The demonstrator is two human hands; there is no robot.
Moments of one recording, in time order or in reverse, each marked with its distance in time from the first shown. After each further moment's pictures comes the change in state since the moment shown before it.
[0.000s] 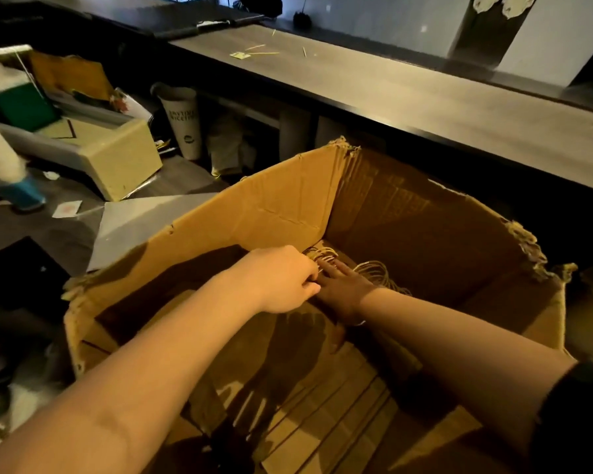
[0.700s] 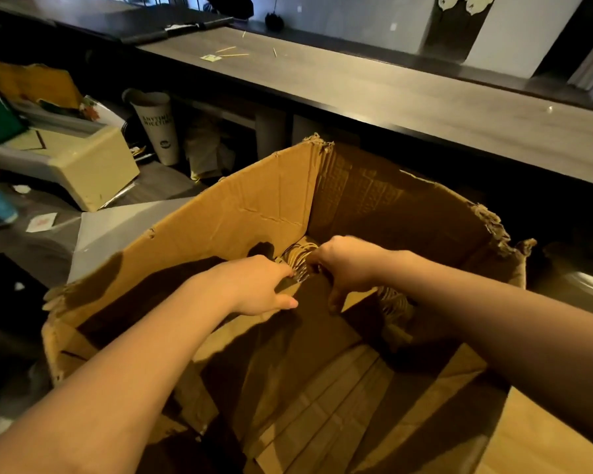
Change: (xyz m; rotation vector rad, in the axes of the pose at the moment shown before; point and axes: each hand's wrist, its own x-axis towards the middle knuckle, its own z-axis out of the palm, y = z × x) left_hand 0.003 -0.013 0.015 -0.040 -0.127 0.011; right_hand -0.063 0.009 -0.055 0.200 0.165 0.037
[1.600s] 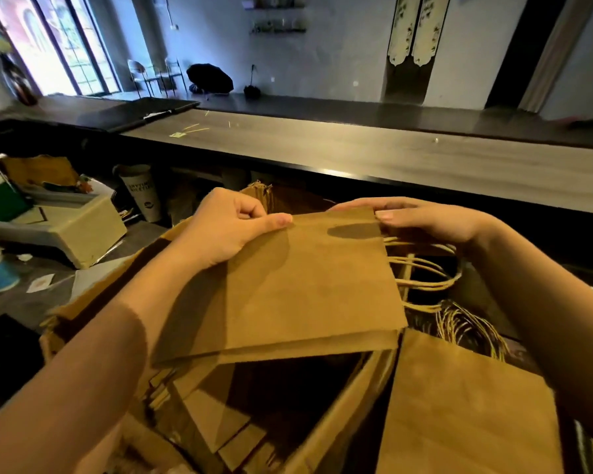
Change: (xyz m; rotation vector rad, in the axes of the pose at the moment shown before) left_hand -0.059 0.090 -0.072 -0.547 0.766 0.168; right_hand -0.194 0.073 -0.029 1.208 0.241 -0.329
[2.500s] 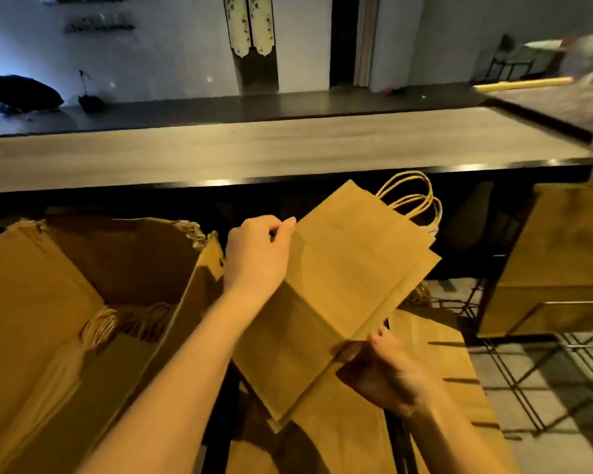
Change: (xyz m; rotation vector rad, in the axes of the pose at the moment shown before) left_hand 0.004 0.163 0.243 -0.076 0.010 0.209; right_hand -0.207 0.142 0.114 1.118 0.738 -0.433
